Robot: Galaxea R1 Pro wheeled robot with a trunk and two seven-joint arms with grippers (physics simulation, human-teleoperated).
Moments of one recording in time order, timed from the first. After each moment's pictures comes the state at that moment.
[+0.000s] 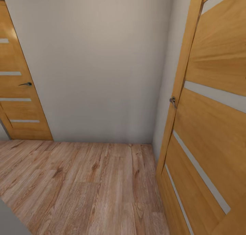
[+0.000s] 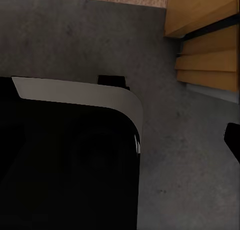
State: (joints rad) left arm -0.19 0.01 0.00 0.00 0.21 -0.13 0.07; right arm -0.10 -0.02 0.12 0.03 -0.06 -0.23 -0.04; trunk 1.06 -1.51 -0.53
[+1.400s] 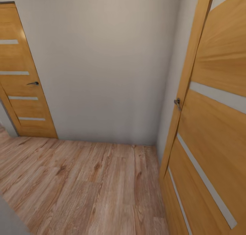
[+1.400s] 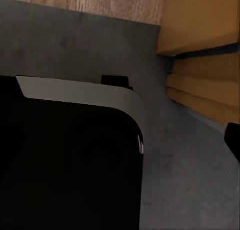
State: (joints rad) left arm -0.19 0.01 0.00 0.00 0.22 -0.13 0.07; right arm -0.10 -0.02 0.13 0.03 -0.06 -0.23 -0.03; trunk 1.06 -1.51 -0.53
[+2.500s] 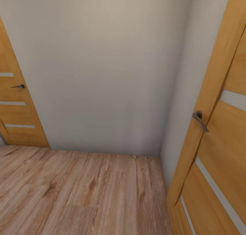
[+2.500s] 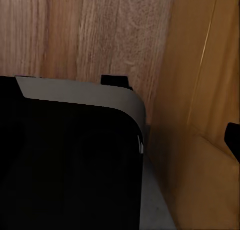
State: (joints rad) left arm -0.19 0.01 0.00 0.00 0.22 -0.13 0.07; right arm -0.10 -0.02 0.13 0.03 -0.07 -0.23 -0.03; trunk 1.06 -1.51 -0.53
